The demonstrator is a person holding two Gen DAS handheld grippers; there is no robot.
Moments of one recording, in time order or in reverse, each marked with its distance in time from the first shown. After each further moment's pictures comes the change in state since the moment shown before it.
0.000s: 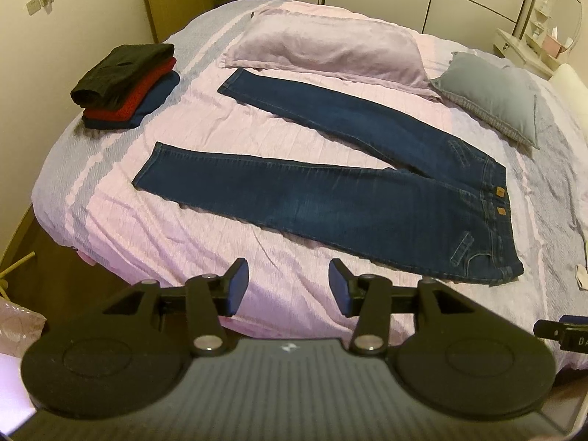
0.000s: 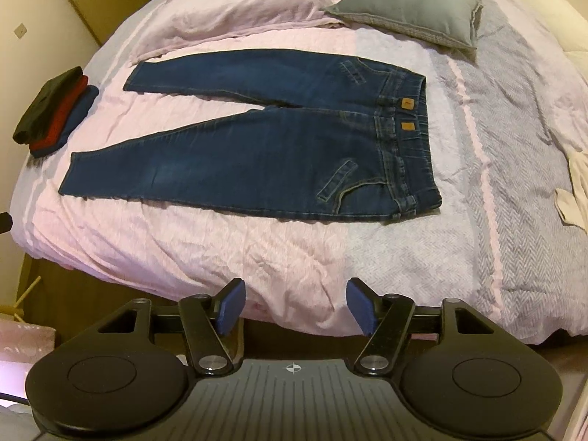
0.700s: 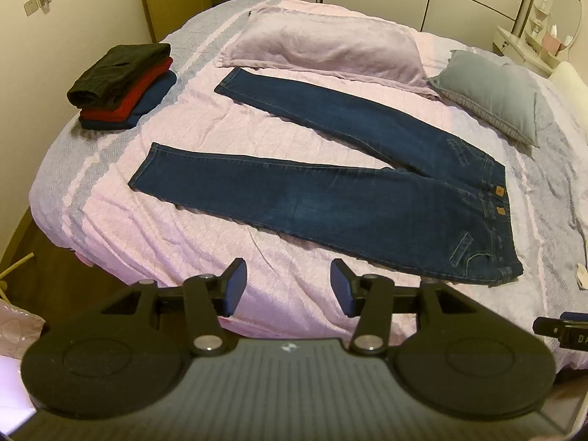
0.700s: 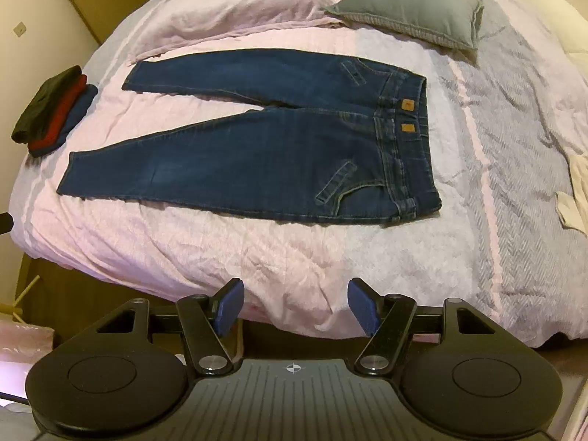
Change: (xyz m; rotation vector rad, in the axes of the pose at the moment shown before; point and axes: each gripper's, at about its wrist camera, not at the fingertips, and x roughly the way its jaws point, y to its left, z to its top) left arm 0.006 -0.005 0.003 0.004 0.007 -0.006; right arm 0.002 0.001 0.007 -0.009 -0.004 -0.008
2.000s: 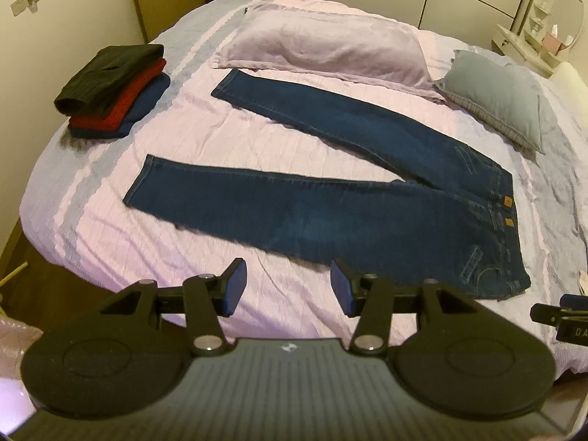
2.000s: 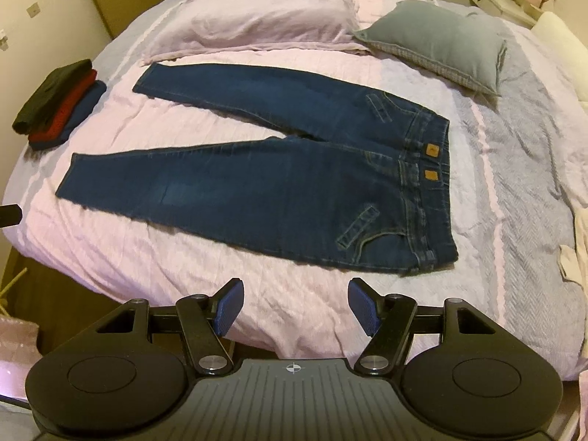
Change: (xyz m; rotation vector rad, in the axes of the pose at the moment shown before) left arm 0.039 0.035 0.052 0.011 0.027 -0.028; right arm 0.022 0.054 0.049 -0.093 -0.033 -0.030
